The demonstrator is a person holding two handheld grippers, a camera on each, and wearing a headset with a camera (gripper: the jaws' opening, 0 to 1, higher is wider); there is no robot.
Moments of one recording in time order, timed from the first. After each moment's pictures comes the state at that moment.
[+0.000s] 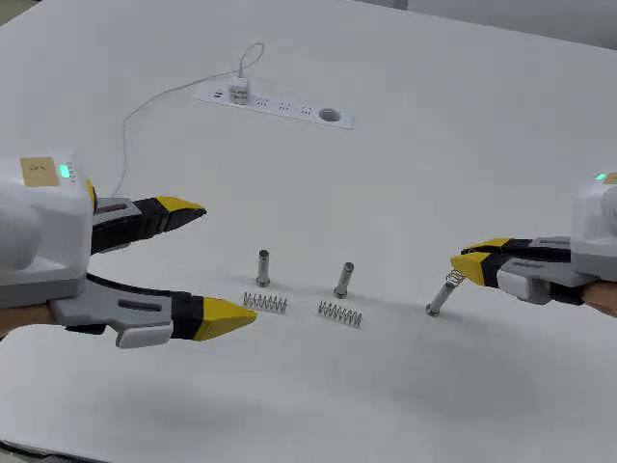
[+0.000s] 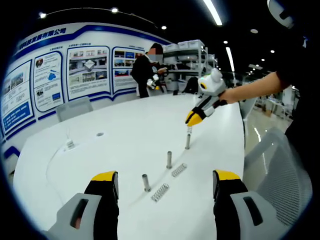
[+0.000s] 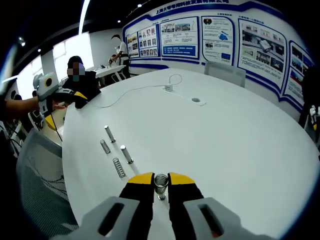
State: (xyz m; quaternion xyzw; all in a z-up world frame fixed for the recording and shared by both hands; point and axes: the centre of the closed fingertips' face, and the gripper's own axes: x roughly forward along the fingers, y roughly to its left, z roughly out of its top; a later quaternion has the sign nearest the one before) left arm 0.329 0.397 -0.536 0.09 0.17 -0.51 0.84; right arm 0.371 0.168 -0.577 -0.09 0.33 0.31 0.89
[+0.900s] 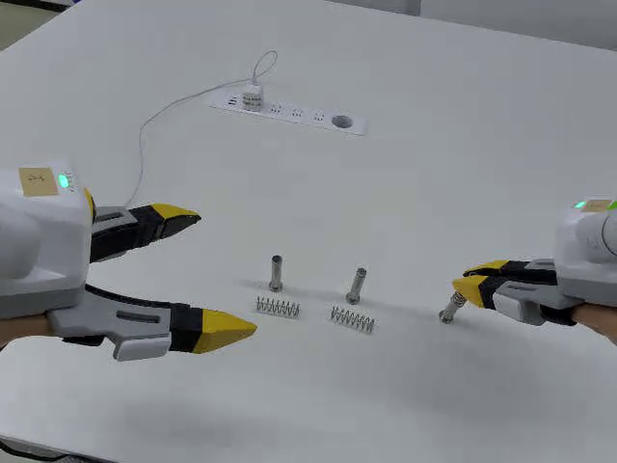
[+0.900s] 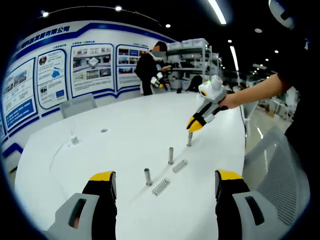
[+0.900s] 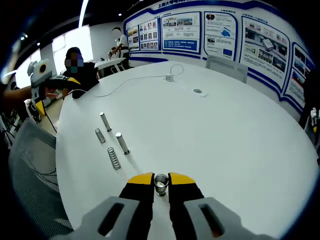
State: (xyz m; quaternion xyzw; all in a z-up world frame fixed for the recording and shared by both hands) left arm 0.322 0.409 -0.535 0.09 0.18 -0.50 0.84; right arm 0.370 0.173 -0.609 -0.12 0.35 0.30 0.88
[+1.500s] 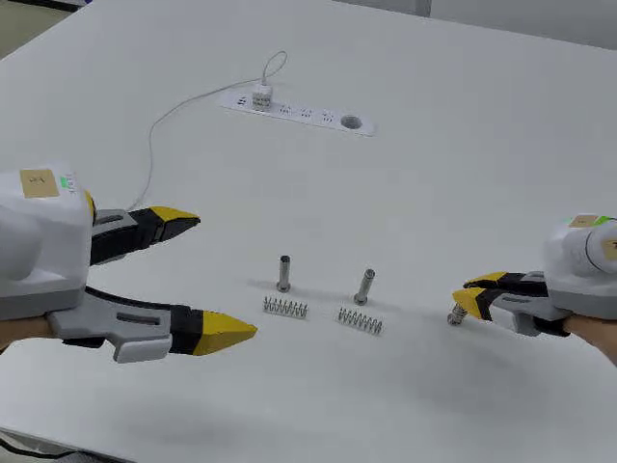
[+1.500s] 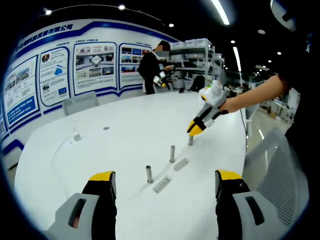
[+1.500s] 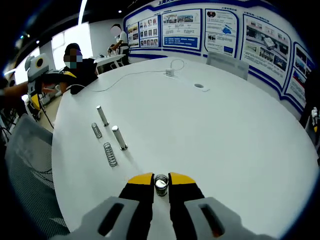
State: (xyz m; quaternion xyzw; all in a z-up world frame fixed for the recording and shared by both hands) left arm 0.323 0.416 -0.536 0.08 0.19 -0.49 0.85; right arm 0.372 0.176 -0.626 -0.12 0.35 0.30 0.88
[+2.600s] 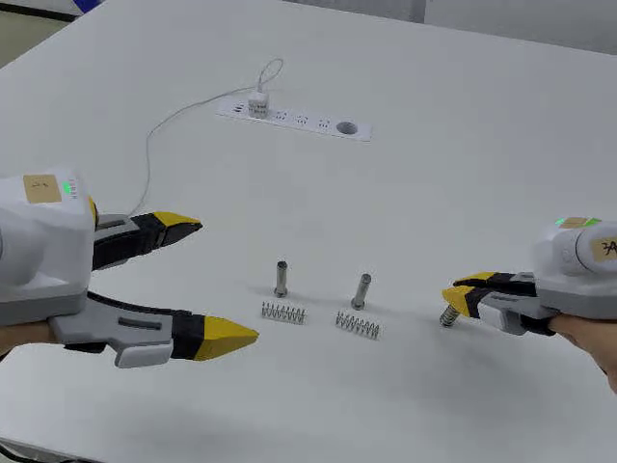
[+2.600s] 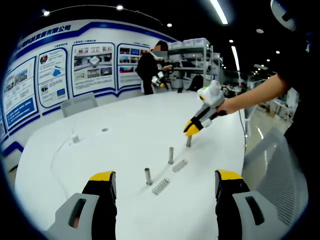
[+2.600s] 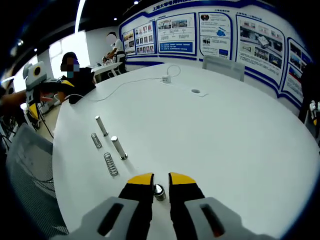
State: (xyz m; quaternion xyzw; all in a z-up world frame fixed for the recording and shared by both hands) left arm 0.323 0.411 -0.532 0.09 0.19 -0.49 0.85; right arm 0.379 0.178 -0.611 -0.09 0.33 0.29 0.89
